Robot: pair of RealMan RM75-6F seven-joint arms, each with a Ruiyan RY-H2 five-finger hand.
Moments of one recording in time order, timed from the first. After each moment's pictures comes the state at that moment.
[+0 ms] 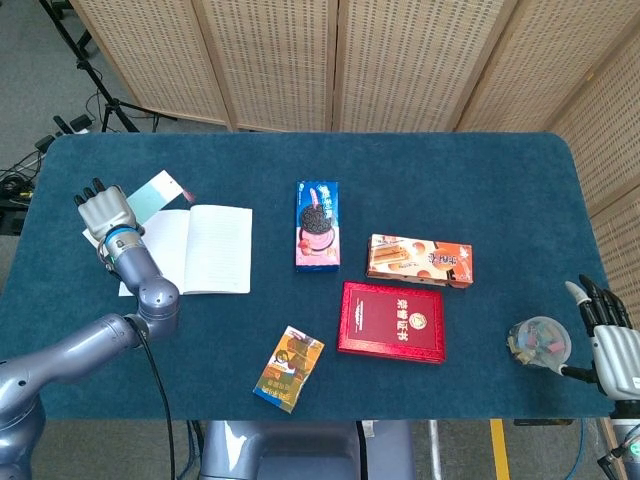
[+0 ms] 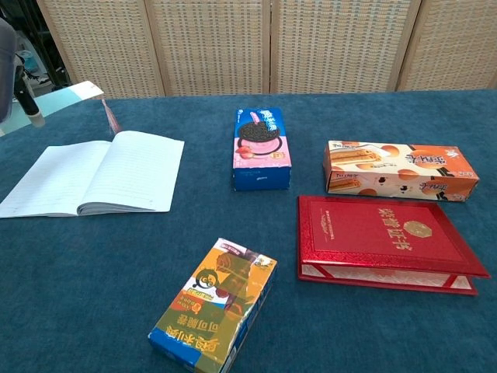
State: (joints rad) left arm -1.01 -1.68 -0.64 -1.00 -0.02 1.25 1.09; right arm 0.08 -1.06 0.07 -1.59 -1.48 1.44 0.21
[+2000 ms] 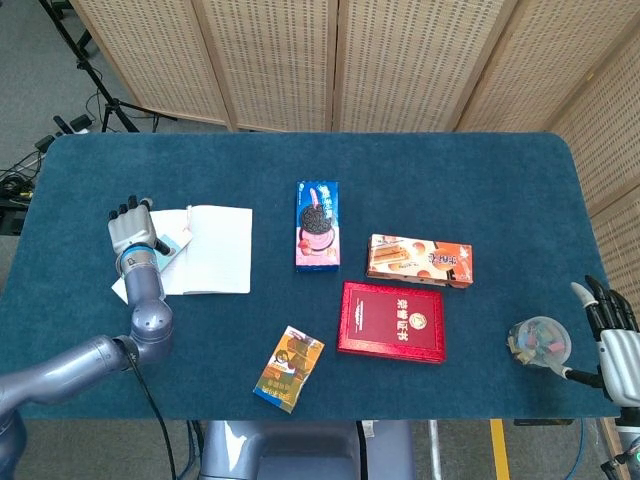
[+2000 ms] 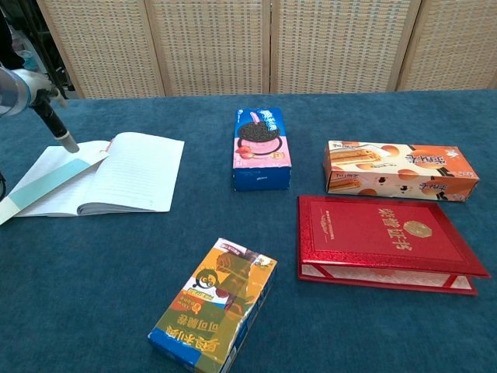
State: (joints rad) left arm -0.87 -1.63 -0.66 -1.25 0.10 1.12 1.03; right arm 0.06 -1.06 0.07 -1.60 -1.51 1.50 0.23
